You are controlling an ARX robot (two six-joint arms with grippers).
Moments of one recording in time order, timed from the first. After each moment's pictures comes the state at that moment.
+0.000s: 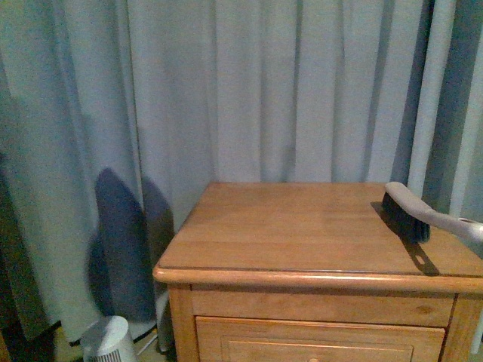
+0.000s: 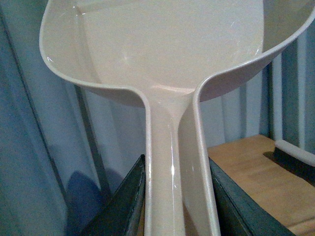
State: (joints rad) left arm -0.15 0.99 0.54 0.71 0.26 0.17; right arm 0.00 0.00 0.02 0.00 0.00 0.00
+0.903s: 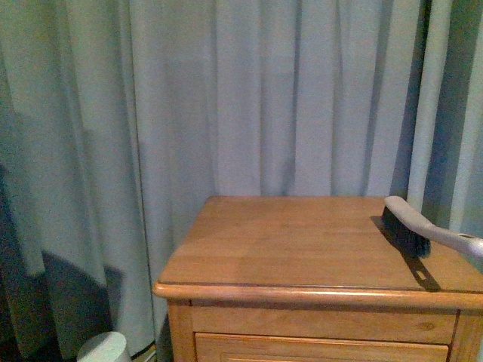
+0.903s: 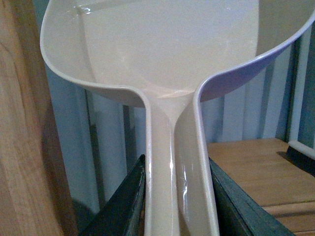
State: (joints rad) left arm 0.22 0.54 0.27 0.61 0.45 -0.05; right arm 0.14 0.44 0.16 0.11 0.24 0.01
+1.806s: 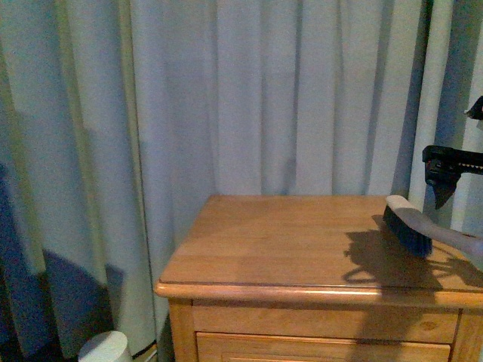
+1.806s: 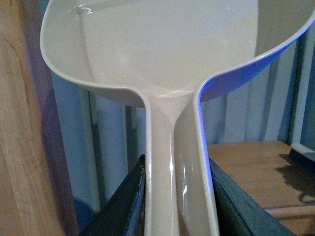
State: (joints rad) left arm 0.22 0.54 0.27 0.61 0.45 -0.06; right arm 0.11 1.86 1.59 -0.58 0.11 0.35
